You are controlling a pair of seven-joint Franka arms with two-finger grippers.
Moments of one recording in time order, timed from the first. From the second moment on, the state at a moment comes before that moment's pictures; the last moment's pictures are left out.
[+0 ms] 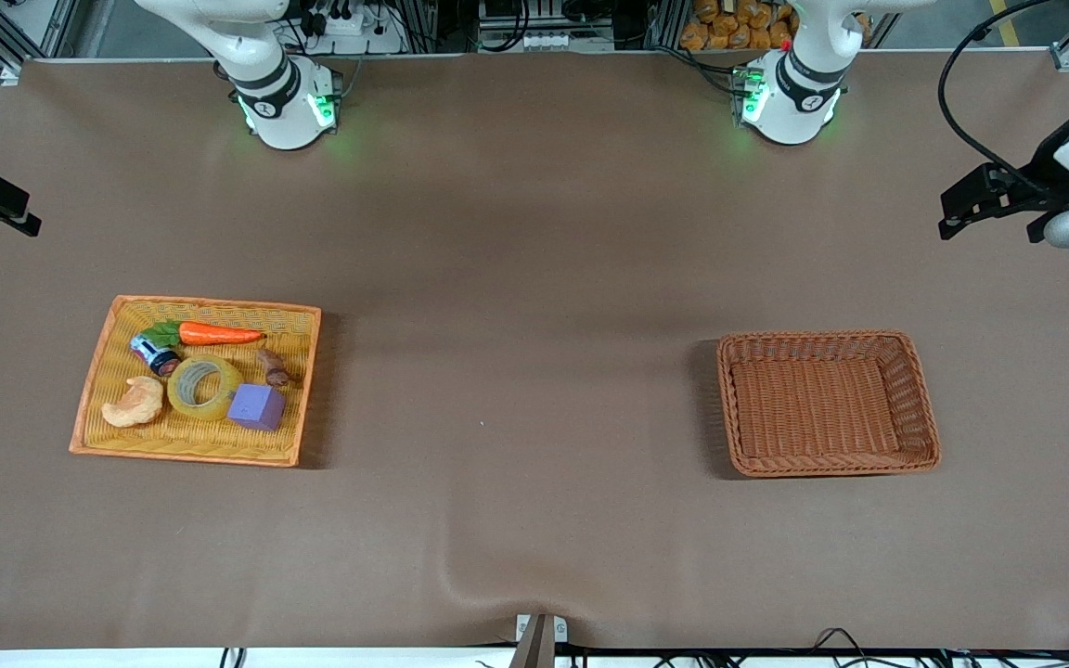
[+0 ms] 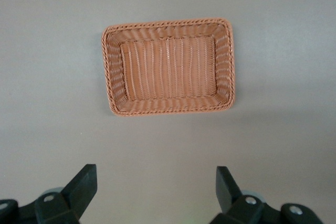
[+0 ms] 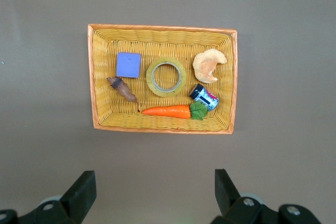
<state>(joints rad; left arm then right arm) -0.05 -0.02 -0.04 -1.53 0.00 1.54 -0.04 -0.10 -0.03 0.00 -1.54 -0.01 1.49 -0.08</state>
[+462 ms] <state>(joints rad) -0.05 -0.02 -0.04 -1.52 0.00 1.53 0.01 -0.11 -0.03 0.00 -1.61 -0.01 1.55 -0.14</state>
